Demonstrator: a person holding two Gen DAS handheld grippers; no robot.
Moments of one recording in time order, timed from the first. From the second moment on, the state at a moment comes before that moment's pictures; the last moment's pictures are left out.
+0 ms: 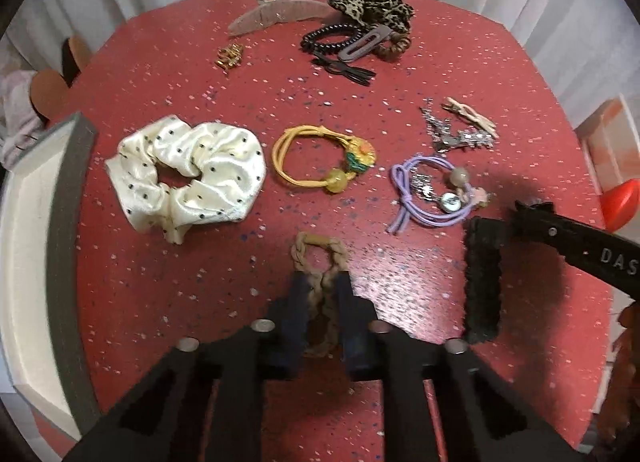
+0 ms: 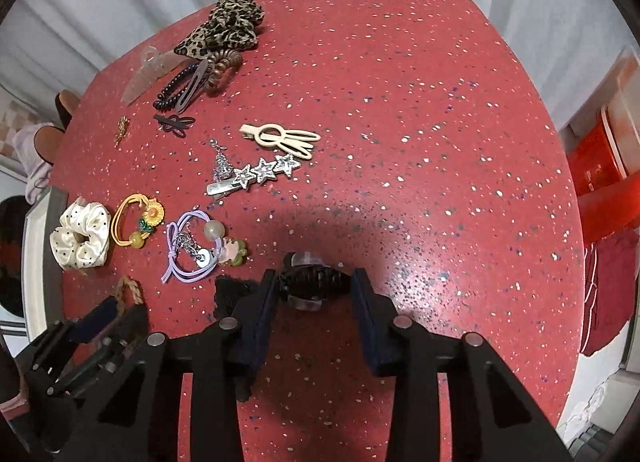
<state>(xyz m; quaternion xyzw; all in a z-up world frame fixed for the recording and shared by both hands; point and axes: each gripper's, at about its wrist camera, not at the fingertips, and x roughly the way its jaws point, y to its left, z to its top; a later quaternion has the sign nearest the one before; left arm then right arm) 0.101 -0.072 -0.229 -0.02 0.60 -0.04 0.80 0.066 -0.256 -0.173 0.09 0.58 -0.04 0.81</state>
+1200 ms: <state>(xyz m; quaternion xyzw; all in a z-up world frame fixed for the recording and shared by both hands) 0.075 -0.101 -0.226 0.08 0.59 -0.12 0.80 0.001 -0.276 -0.146 0.14 0.59 -0.06 0.80</state>
